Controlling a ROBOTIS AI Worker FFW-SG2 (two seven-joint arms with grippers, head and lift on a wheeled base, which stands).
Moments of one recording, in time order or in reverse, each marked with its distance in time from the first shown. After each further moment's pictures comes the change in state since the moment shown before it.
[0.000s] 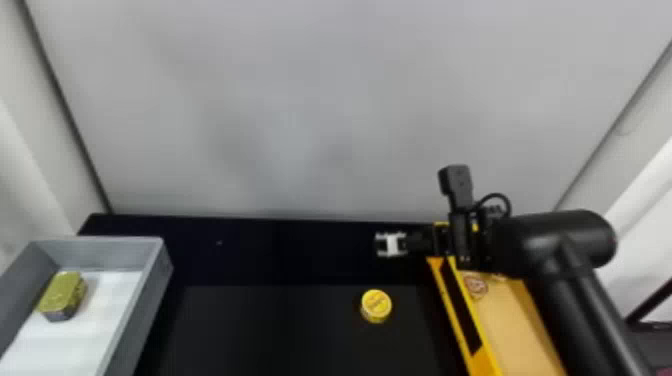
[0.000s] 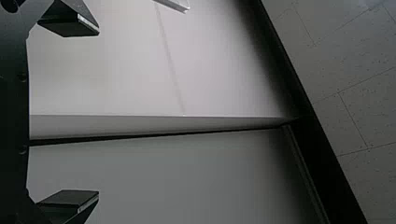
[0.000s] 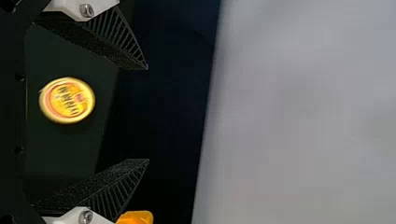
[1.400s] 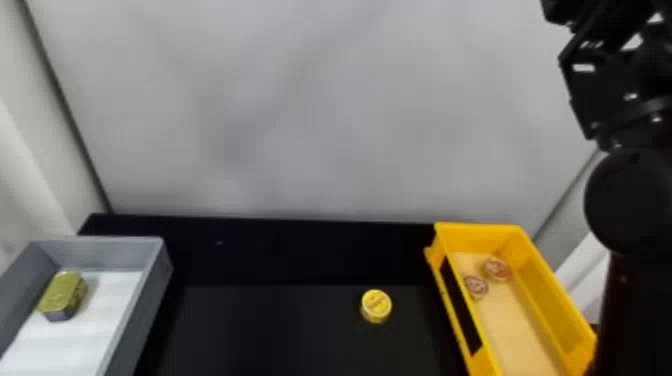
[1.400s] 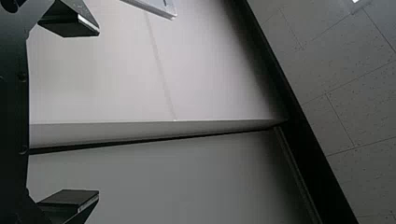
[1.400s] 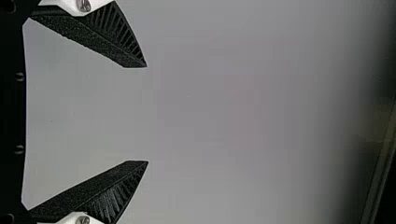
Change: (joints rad) left arm 0.004 0.010 0.019 -0.010 -0.007 -0.025 0.000; right arm -0.034 0.100 -0.106 -0.837 0.205 -0.418 -0.411
